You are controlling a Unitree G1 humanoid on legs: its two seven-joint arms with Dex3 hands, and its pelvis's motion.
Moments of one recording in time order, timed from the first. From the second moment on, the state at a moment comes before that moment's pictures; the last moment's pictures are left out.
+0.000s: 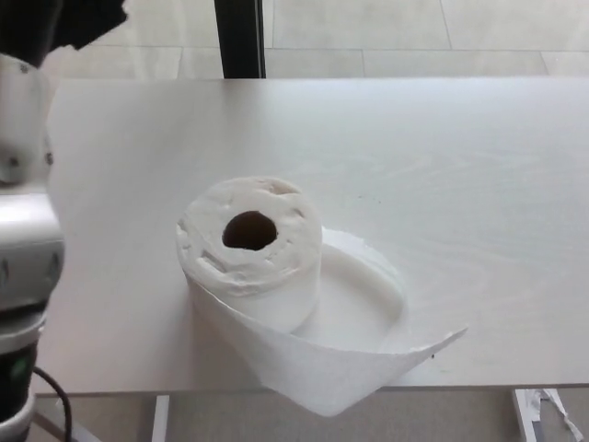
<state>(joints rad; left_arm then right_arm) -0.53 0.41 0.05 -0.44 0.72 0.53 -0.26 0.13 -0.76 -0.09 -0.24 -0.46 0.06 -0.21</state>
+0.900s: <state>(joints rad) 0.33 0.42 0.83 0.03 0.46 0.44 -0.32 0.31 -0.76 -0.76 0.29 -0.23 0.02 -0.17</state>
